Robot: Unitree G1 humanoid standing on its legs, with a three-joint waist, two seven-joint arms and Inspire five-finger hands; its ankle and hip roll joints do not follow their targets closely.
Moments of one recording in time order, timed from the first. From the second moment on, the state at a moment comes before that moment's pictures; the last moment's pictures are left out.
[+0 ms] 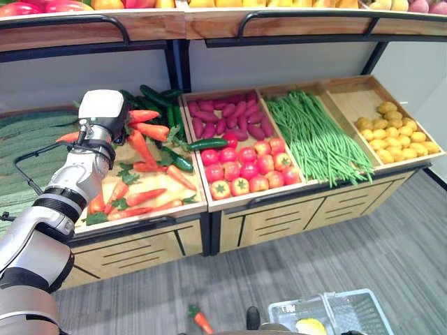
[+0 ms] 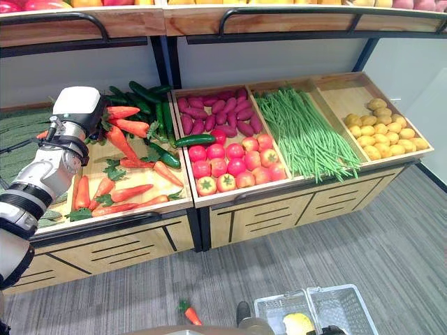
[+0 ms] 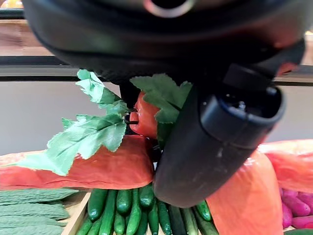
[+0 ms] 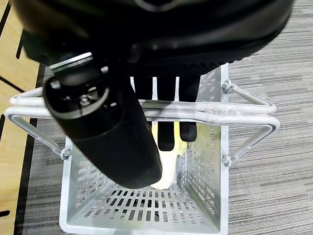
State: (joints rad) left arm -0.90 0.88 -0.68 0.73 0.46 0.13 0.23; right arm 0.00 -0.36 0.12 1.35 0.04 0.10 -0.07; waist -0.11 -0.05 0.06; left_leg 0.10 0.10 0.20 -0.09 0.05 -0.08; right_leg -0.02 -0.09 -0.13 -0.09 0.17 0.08
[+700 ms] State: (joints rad) left arm -0.92 0.66 -0.76 0.72 0.44 0.10 0.22; right arm 0.01 -0.40 0.05 1.35 0.04 0.11 -0.08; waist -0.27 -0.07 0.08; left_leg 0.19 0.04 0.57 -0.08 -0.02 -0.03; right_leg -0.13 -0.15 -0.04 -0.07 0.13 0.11
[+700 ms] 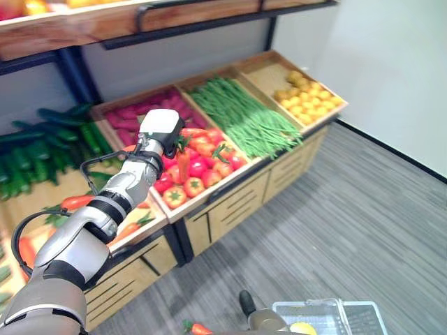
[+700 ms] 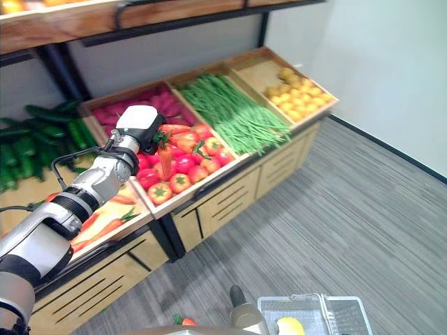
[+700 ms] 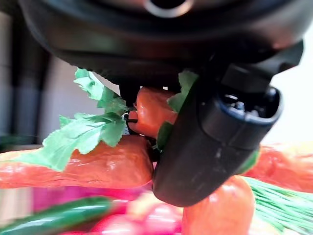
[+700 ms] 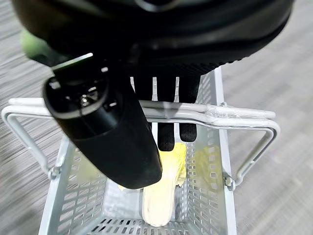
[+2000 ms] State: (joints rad) left arm -0.74 0.68 -0.58 0.69 0.31 0.10 0.22; right arm -0.25 -0.56 0.27 1.28 -0.04 0.13 -0.08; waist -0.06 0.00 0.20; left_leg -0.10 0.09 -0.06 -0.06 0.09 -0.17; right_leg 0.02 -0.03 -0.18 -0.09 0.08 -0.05
